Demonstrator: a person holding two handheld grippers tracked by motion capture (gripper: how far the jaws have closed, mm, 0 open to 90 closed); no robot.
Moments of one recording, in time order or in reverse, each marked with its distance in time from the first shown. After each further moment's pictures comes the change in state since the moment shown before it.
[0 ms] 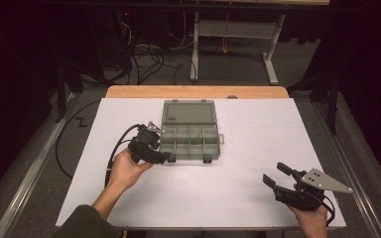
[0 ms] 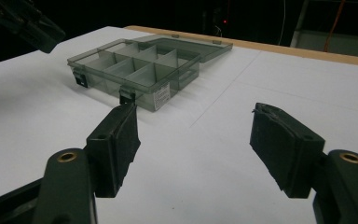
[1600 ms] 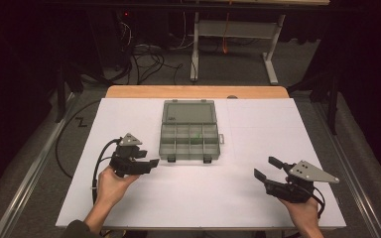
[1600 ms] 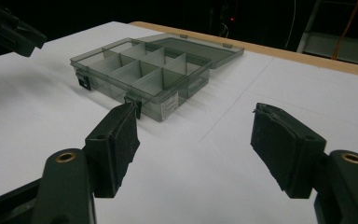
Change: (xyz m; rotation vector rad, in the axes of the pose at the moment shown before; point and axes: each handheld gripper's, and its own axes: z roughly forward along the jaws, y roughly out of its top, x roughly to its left) left arm 0.013 -0.053 -0.012 -0.158 -0.028 -0.125; right arm 0.009 0.017 0.023 0.026 0.018 -0.049
